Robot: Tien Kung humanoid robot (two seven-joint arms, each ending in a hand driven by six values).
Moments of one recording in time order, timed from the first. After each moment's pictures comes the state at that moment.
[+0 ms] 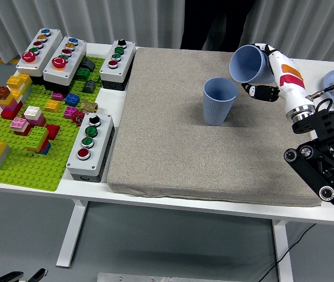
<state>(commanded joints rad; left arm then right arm) -0.20 0.10 -0.70 -0.18 0.58 -0.05 0.24 0.71 -0.16 0.83 0.98 -1.70 -0.53 0.05</state>
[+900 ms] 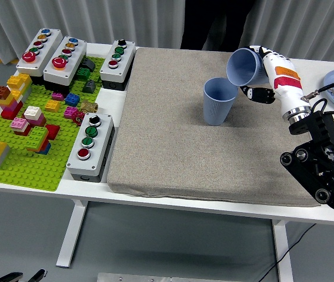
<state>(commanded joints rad) -0.19 0.10 -0.71 -0.18 0.59 -0.05 0.24 0.72 -0.16 0.78 0.96 -1.78 -0.55 0.03</state>
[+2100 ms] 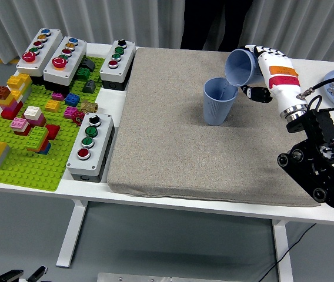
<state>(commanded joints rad) -0.20 0.10 -0.72 -0.18 0.59 -0.05 0.24 0.77 -0.17 0.68 0.93 -1.86 -0.62 -0.02</state>
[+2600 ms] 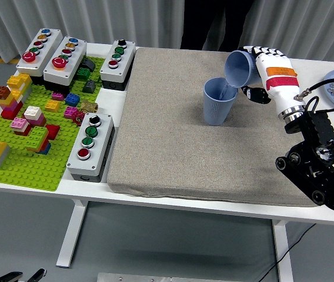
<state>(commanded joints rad) -0.19 0.10 -0.72 -0.18 0.60 -0.05 0.24 0.78 -0.18 0.64 0.94 -1.91 -0.64 -0.07</state>
